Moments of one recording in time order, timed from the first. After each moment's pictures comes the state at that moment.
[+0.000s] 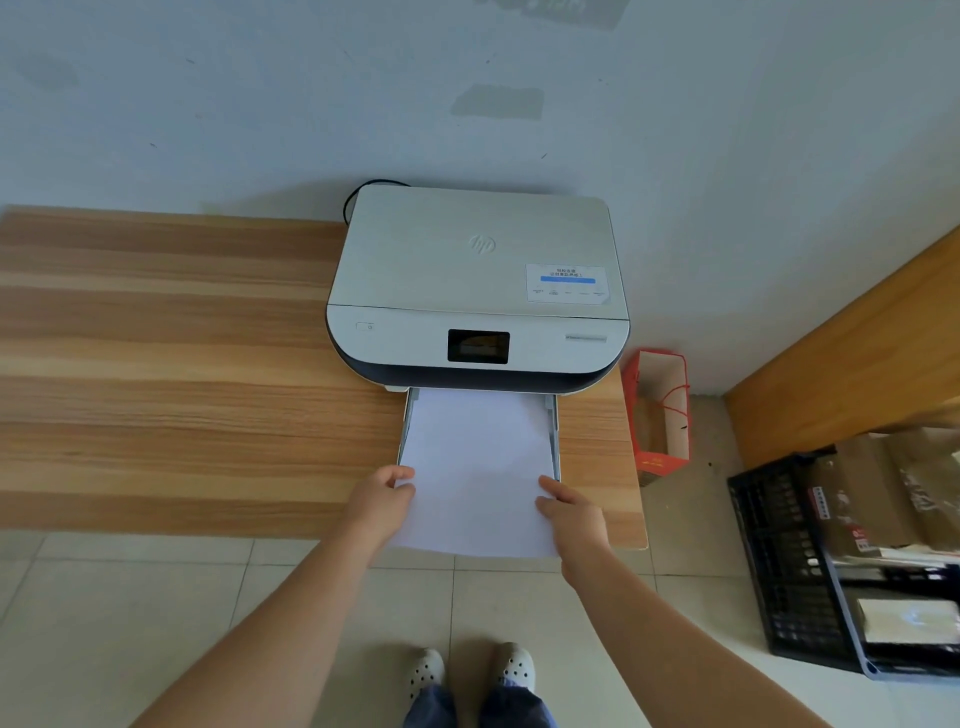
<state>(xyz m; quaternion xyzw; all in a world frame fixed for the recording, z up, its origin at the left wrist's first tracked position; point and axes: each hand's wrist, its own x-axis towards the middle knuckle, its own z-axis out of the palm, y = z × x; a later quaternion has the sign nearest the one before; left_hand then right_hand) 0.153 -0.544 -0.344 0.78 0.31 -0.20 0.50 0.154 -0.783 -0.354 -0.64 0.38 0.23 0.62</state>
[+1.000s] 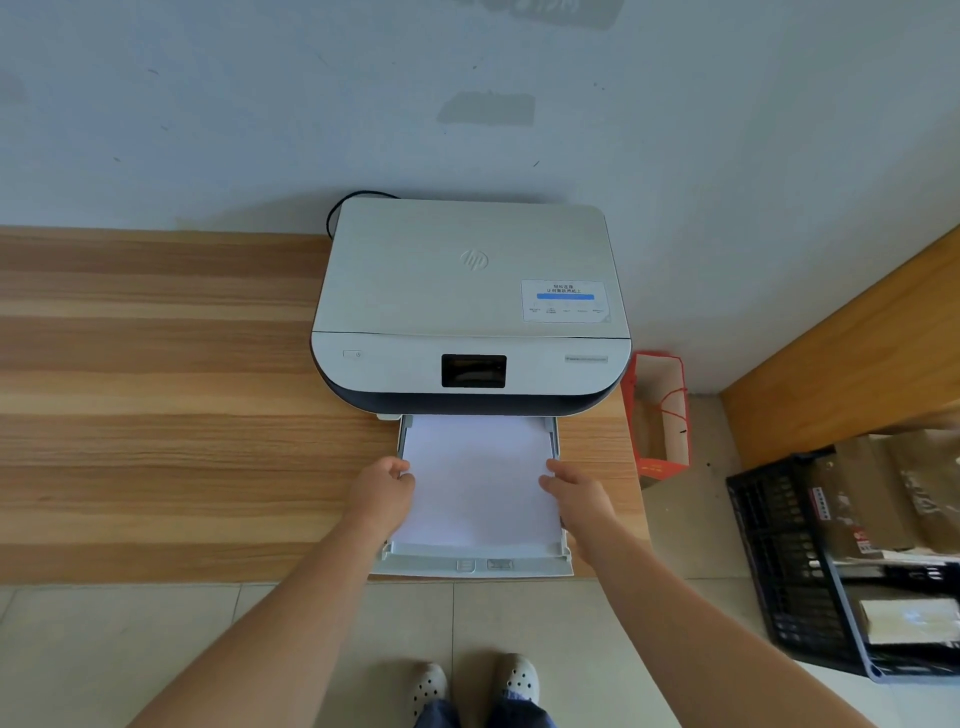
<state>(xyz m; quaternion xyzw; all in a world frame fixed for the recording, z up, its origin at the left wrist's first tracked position) 0.208 -0.544 -0.337 0.86 0.26 -0.19 0.41 0.217 -0.788 -0.346 -0.70 0.33 0.27 0.57</state>
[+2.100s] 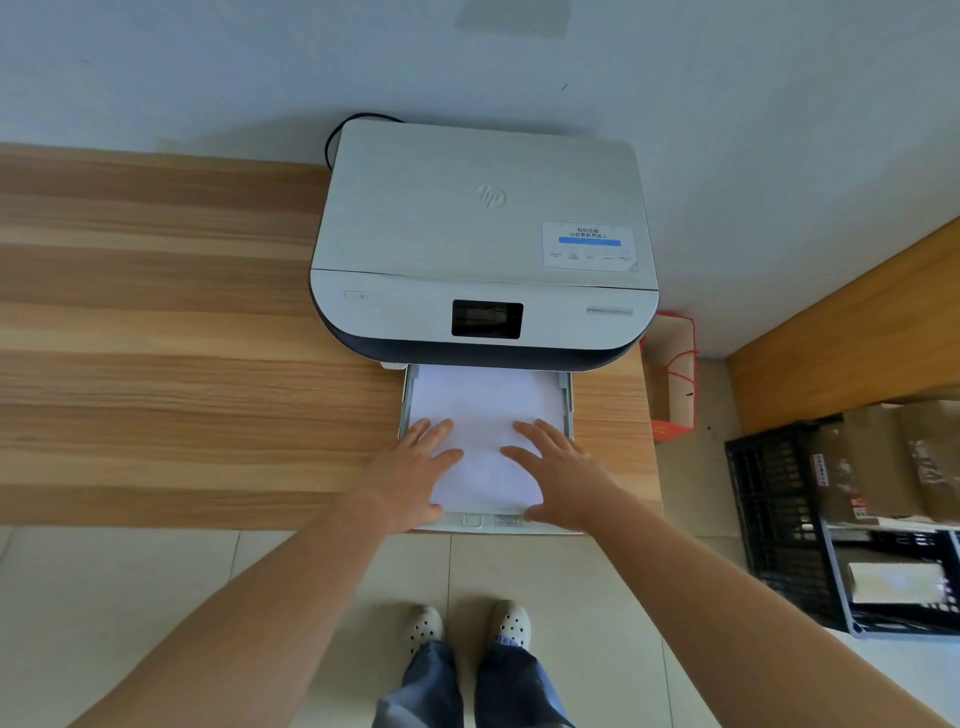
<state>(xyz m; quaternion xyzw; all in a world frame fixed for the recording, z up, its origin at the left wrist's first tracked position) 0.189 -0.544 -0.360 0.94 -0.19 -0.28 0.05 0.209 -0.784 -0.366 -0.92 -0.28 0.26 0.03</state>
